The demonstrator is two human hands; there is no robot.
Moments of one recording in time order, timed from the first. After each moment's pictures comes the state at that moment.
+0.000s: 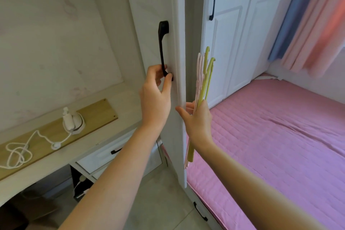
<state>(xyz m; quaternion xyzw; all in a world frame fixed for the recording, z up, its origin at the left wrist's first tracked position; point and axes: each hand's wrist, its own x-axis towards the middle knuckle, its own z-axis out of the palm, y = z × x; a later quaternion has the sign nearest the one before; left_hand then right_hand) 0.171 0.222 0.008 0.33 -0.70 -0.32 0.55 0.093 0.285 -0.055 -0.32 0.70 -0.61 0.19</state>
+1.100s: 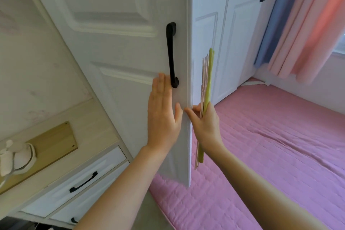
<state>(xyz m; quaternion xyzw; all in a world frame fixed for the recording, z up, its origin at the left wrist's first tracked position) -0.031 0.171 -0.047 0.30 -0.85 -0.10 0.43 -0.128 0.237 -0.066 -0.32 0.71 -0.61 0.15</state>
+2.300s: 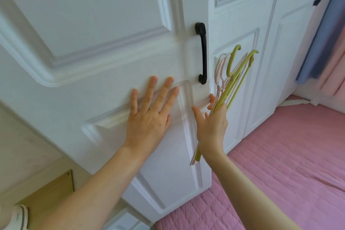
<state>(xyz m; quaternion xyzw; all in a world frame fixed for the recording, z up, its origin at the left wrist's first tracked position) -0.083 -0.087 -0.015 0.29 -0.85 0.37 0.25 -0.213 -0.017 -0.054 -0.24 0.65 -0.71 0.12</state>
